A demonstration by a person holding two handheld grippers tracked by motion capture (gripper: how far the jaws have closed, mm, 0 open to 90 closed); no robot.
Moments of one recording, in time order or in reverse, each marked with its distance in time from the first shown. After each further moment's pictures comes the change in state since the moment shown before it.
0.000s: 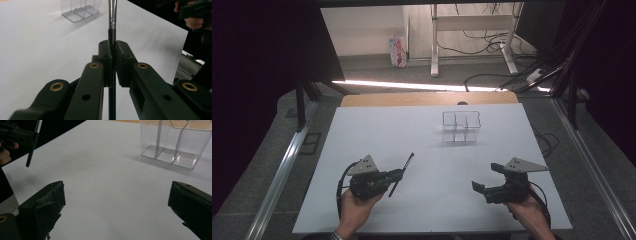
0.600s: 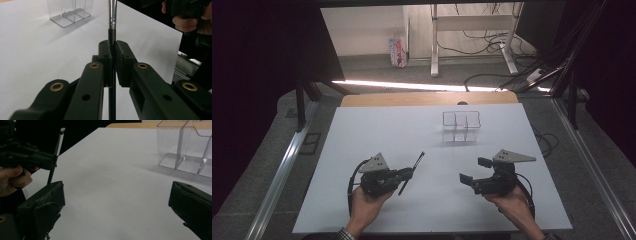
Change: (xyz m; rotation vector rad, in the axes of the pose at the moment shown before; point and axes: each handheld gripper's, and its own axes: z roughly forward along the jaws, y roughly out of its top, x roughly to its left) left arm -0.007 0.008 0.025 -0.005 -0.043 0.021; right arm 0.010 0.020 0.026 -0.031 0.079 0.083
